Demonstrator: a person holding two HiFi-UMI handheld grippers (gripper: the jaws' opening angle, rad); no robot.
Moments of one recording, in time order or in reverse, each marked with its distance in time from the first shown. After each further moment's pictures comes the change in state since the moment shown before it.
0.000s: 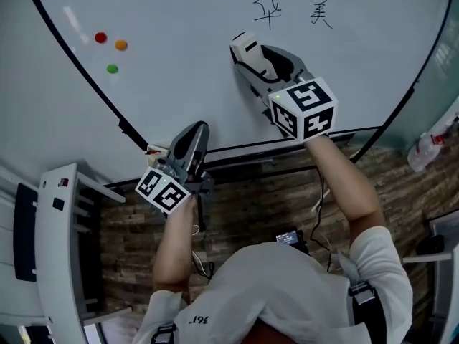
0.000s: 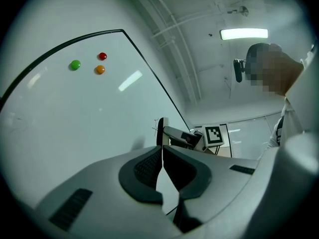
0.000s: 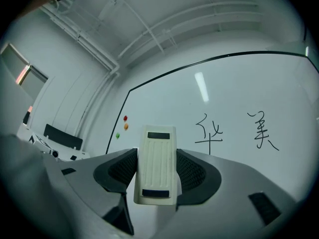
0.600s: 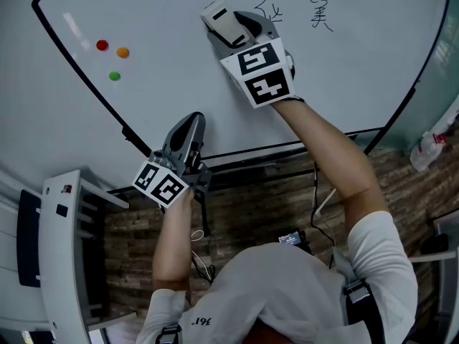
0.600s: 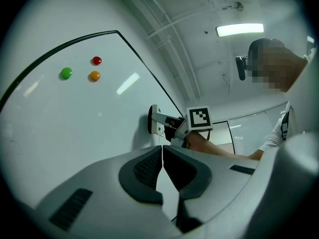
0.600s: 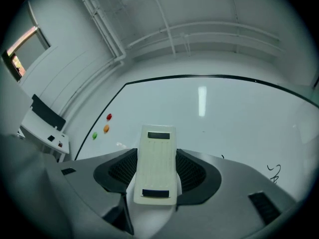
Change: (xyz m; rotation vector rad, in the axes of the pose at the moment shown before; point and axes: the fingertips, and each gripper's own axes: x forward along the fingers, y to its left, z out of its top) left arm 0.020 0.017 0.028 0.062 -0.009 0.008; right arm 0.078 -0.008 0.064 -0.232 -0.016 -0.143
